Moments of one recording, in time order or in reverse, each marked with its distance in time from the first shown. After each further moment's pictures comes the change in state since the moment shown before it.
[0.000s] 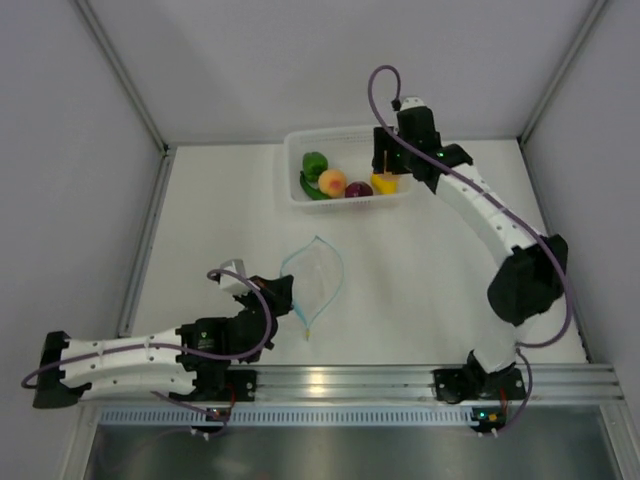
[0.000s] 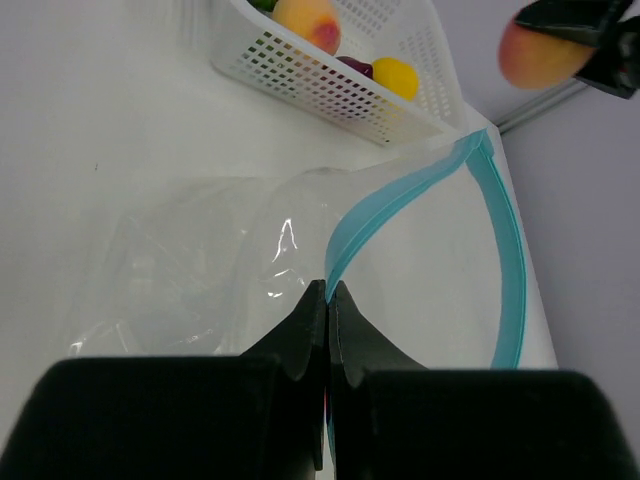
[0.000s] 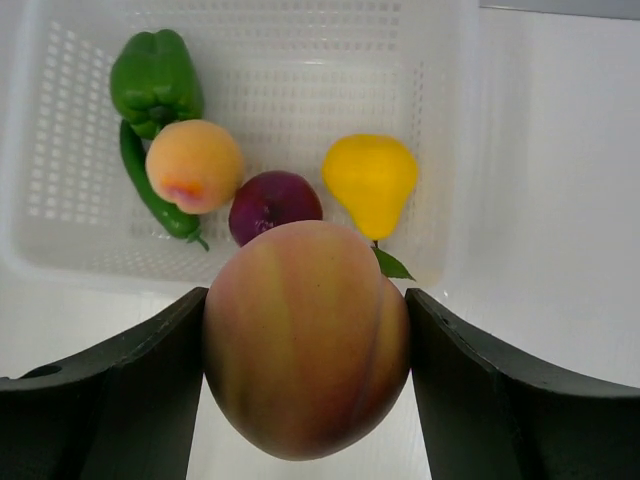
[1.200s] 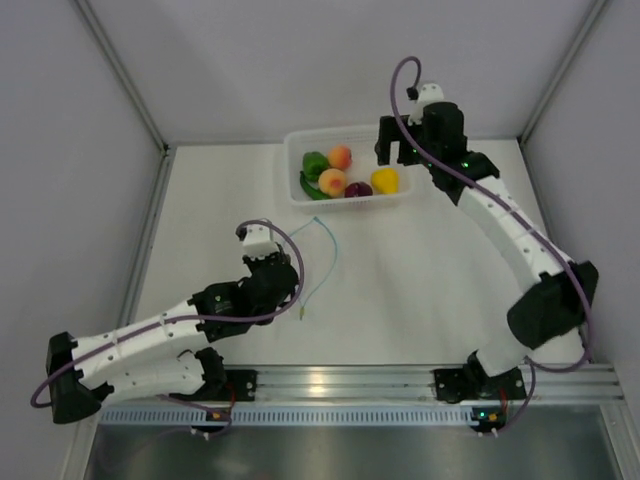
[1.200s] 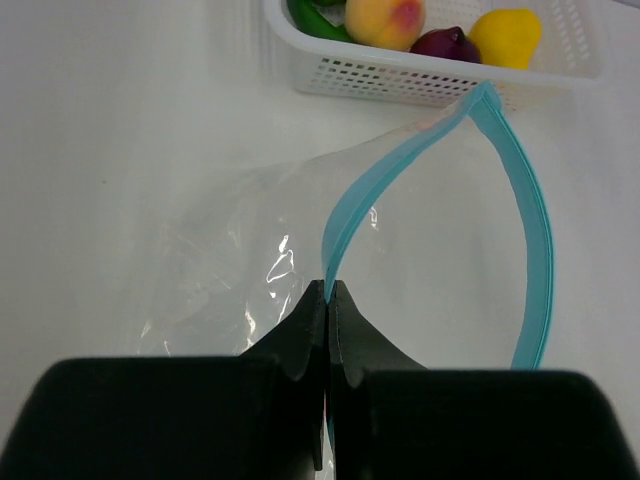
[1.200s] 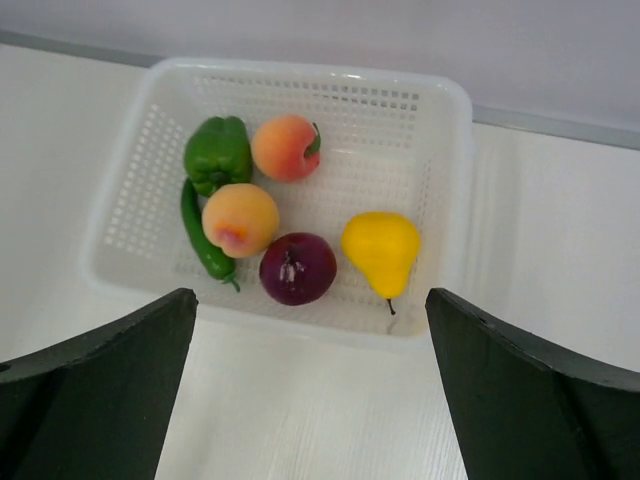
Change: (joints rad) left arm 0.259 0.235 0.285 -0.202 0.238 0.328; right arm -0.035 0.013 0.002 0.166 -0.097 -0.099
